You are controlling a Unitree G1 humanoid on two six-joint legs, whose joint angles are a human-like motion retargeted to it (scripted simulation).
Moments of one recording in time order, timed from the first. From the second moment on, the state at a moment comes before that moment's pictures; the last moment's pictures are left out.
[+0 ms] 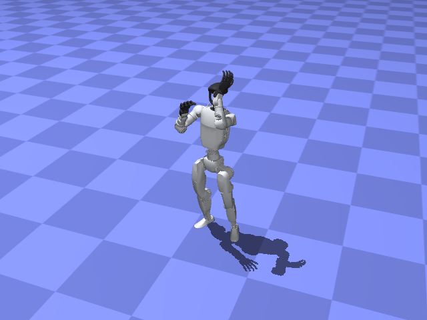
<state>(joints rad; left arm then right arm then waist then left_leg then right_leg) -1.54 0.53 -0.14 -0.31 -0.39 -0.20 0.86 -0.75 -0.42 0.22 -0.47 -0.39 0.13 0.10 0.05 -0.03 -0.20 0.19 0.09 0.62 0.13 -0.30 -0.02 0.10 -0.14 -0.18 0.09 -0.26 0.05</state>
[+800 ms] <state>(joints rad) -2.33 0.95 -1.40 1.25 0.32 0.15 0.27 -1.13 -0.41 0.56 -0.16 -0.36 0.10 -0.05 -0.06 0.15 -0.03 0.15 0.11 0.69 0.21 -0.27 -0.05 0.06 -0.15 -0.17 0.07 -0.19 0.06</state>
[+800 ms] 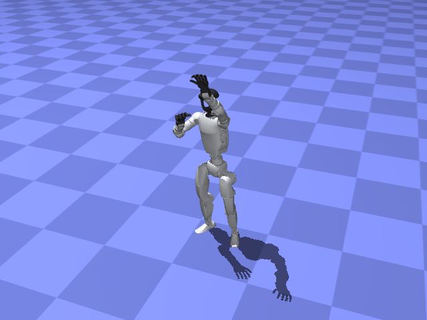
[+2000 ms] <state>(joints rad) -0.35 0.46 -0.21 -0.15 0.15 -0.15 0.74 -0.38 -0.58 0.31 -0.18 -0.65 -0.08 -0.52 0.07 -0.04 0.15 0.00 0.09 0.38 0.21 -0.26 -0.10 0.10 -0.16 -0.47 0.06 -0.25 0.05</state>
